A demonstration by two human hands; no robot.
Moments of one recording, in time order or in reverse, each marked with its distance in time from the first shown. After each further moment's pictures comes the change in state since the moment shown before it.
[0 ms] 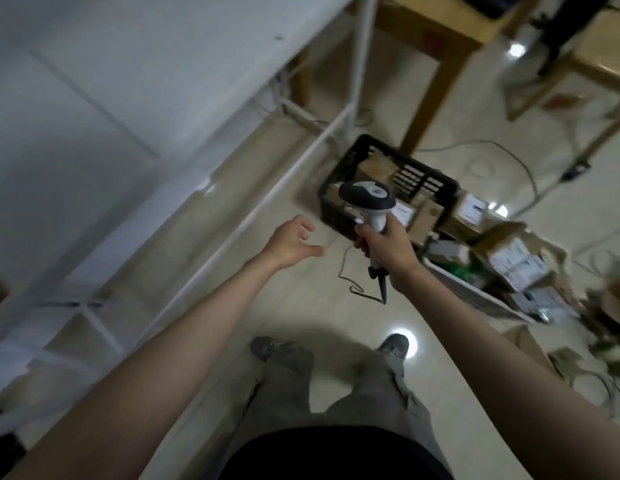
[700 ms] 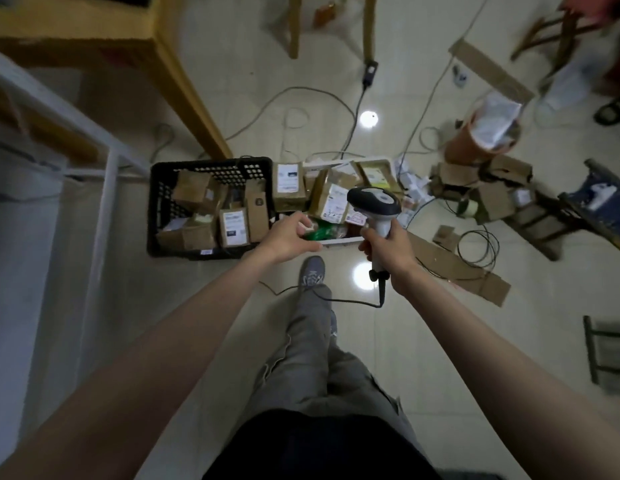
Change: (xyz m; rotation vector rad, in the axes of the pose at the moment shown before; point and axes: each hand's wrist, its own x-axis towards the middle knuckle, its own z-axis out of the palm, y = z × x) left_hand 0.101 0.283 0.361 0.436 -0.524 0.312; right_hand -0.020 0.171 -0.390 0.365 0.549 0.304
